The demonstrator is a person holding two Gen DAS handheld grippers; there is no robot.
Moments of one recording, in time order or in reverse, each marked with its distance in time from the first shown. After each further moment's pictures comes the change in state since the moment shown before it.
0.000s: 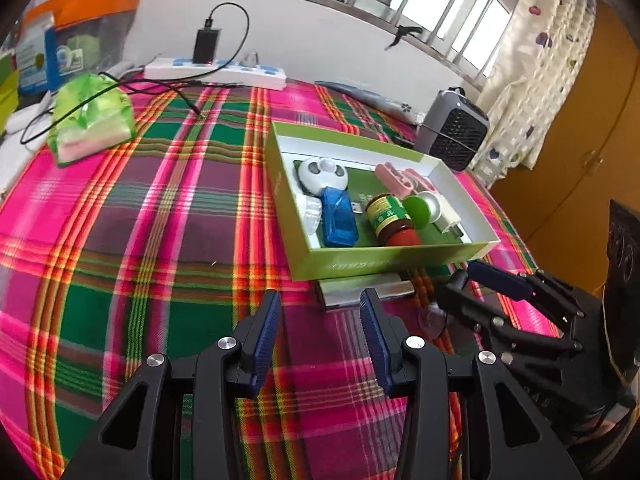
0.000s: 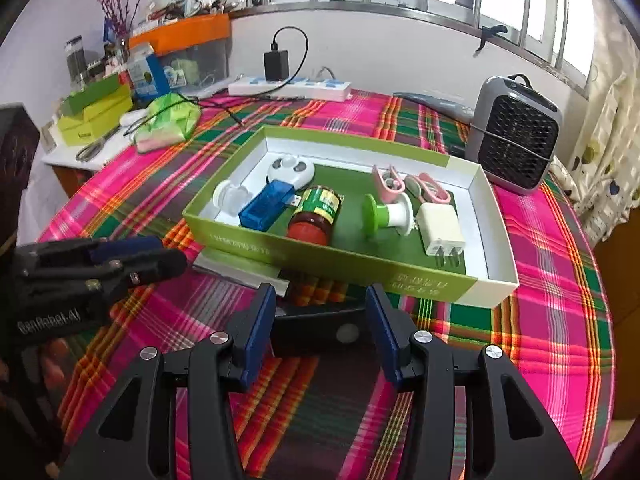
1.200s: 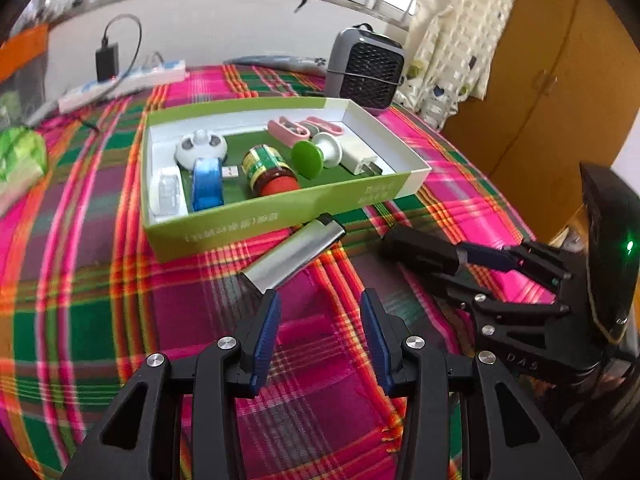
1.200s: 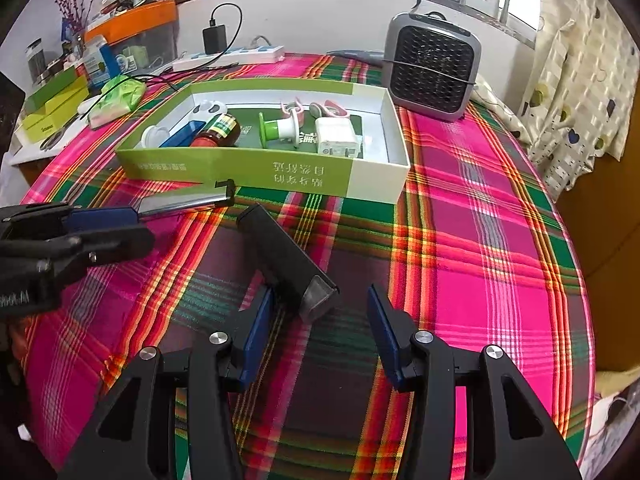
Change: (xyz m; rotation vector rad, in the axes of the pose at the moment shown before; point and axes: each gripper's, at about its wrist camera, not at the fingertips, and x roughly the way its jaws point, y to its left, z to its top) left arm 0.016 -0.076 -0.023 0.263 0.081 -0.056; right arm -0.020 -0.056 -0.054 0.092 0.099 -0.105
